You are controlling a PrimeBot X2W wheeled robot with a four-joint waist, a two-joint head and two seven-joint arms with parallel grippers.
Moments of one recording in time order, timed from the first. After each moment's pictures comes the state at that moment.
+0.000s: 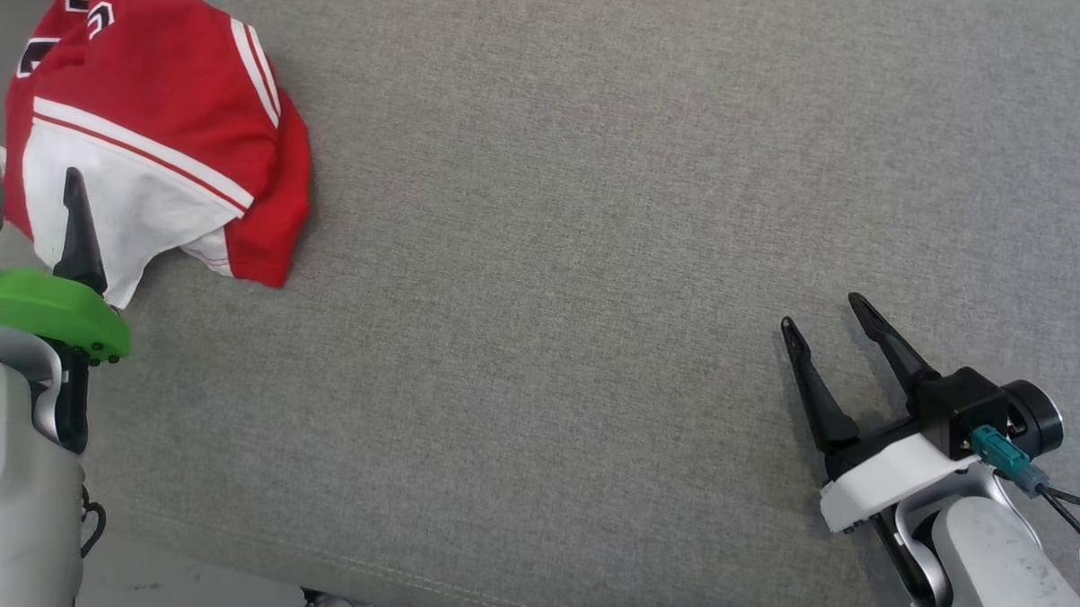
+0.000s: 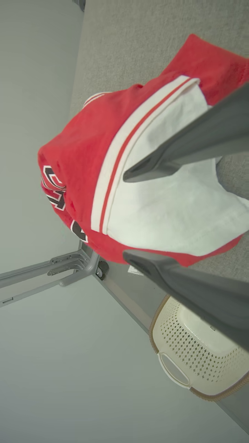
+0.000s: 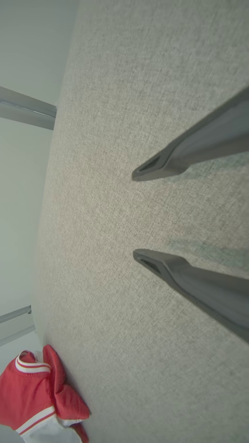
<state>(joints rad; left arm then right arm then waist) -0.68 0.29 0.08 0.84 -0.27 -0.13 -0.26 -0.23 -0.27 0.23 0.23 0.18 0.13 -0.26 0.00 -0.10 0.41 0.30</state>
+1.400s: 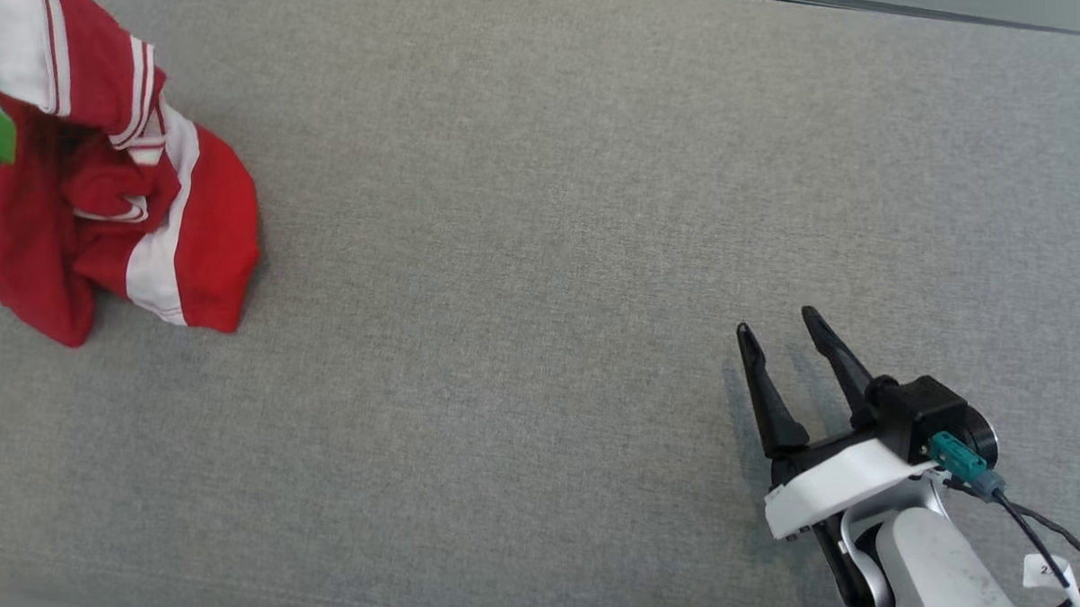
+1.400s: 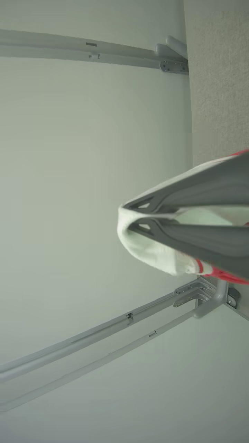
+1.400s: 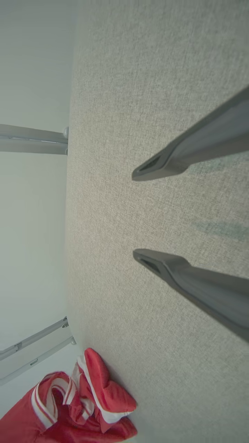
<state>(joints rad) -0.92 0.50 -0.21 0.69 -0.44 -0.13 -0.26 -0.24 -0.15 0.22 0.26 0.22 0.13 -0.26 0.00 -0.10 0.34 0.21</state>
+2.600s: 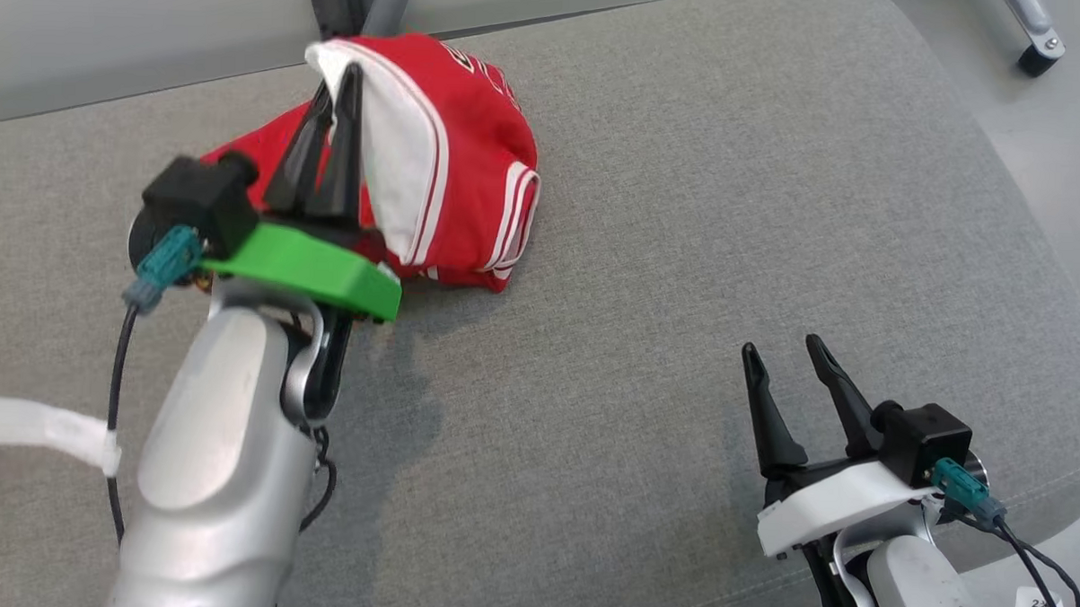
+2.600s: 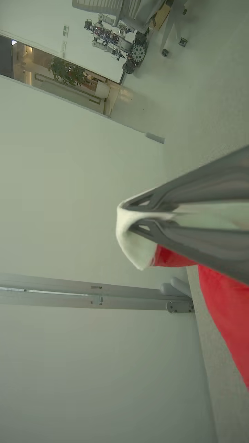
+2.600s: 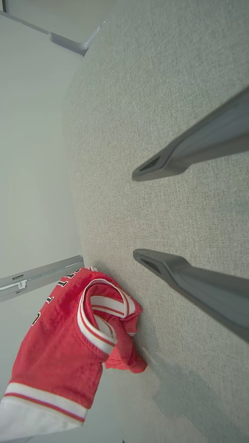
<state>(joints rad) -0.70 0.06 -0.25 0.43 -0.38 -0.11 -0.26 -0.17 -0.06 0.15 0.26 0.24 0.13 -0.26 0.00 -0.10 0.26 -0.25</state>
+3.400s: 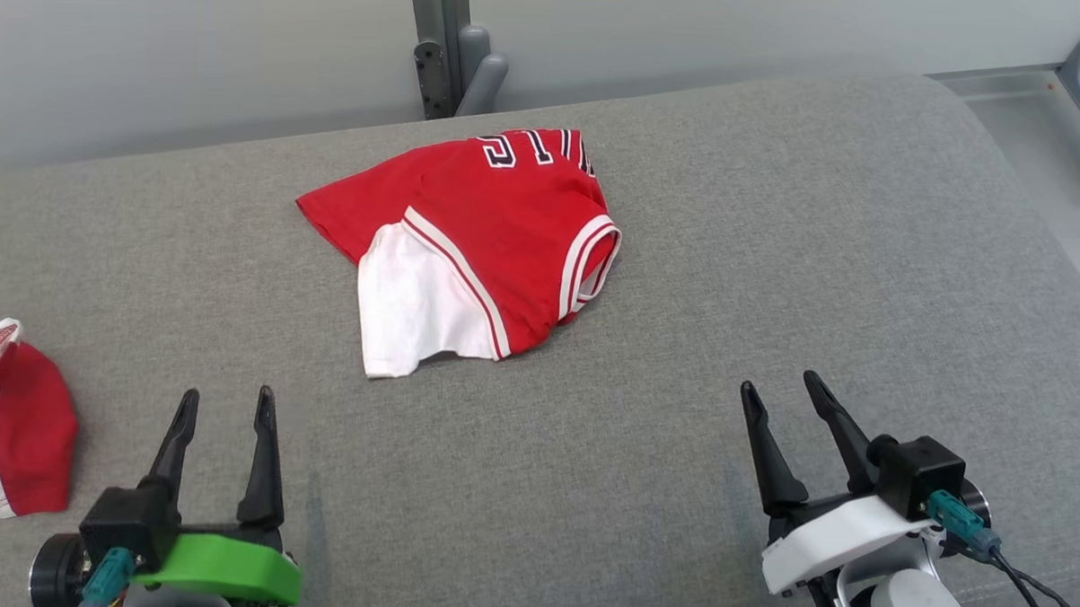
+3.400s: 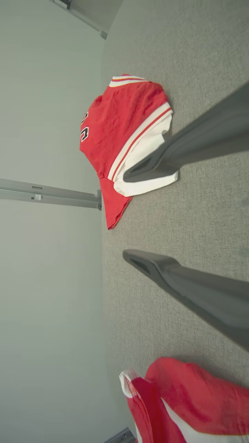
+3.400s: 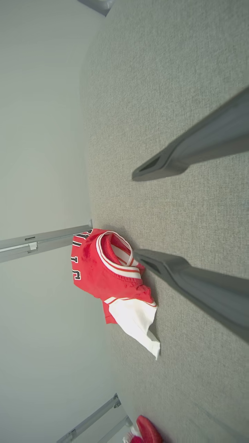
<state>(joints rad) -0.04 0.05 0.05 0.21 -0.15 -0.12 -0.26 -0.11 -0.07 0.17 0.26 0.22 0.13 -0.26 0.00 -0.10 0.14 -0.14</state>
